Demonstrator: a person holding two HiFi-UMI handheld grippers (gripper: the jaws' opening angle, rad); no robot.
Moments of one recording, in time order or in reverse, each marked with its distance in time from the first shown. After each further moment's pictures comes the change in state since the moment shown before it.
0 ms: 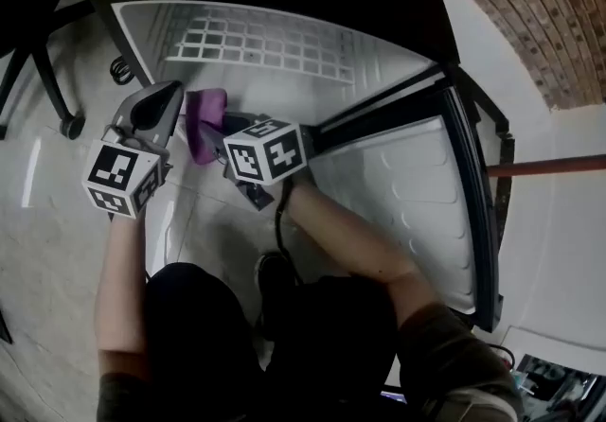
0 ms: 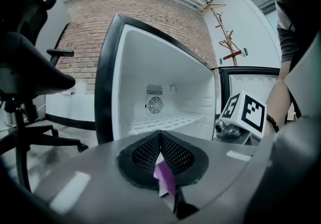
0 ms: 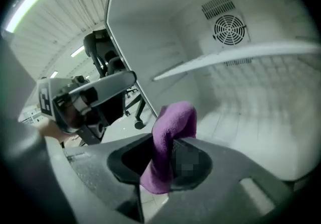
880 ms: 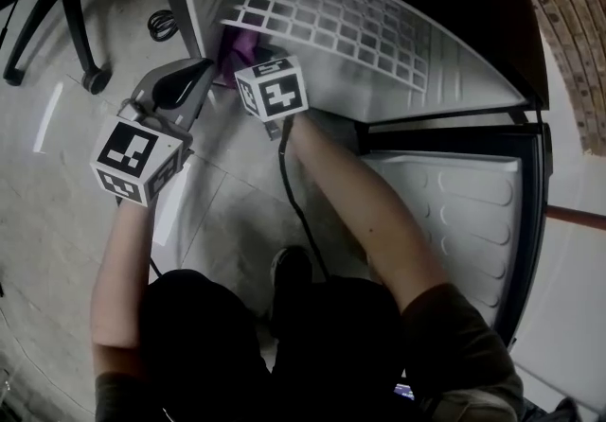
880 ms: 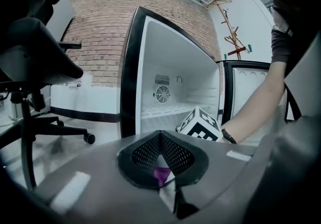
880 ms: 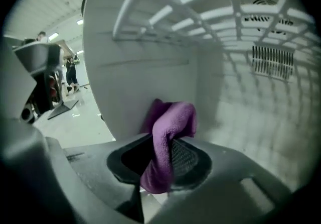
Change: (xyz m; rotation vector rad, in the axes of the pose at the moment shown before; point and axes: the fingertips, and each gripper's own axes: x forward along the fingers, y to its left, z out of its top) left arm -0.017 0.031 -0.038 -0.017 0.044 0.051; right arm 0.115 -0.067 0.031 -0.288 -0.003 -0.192
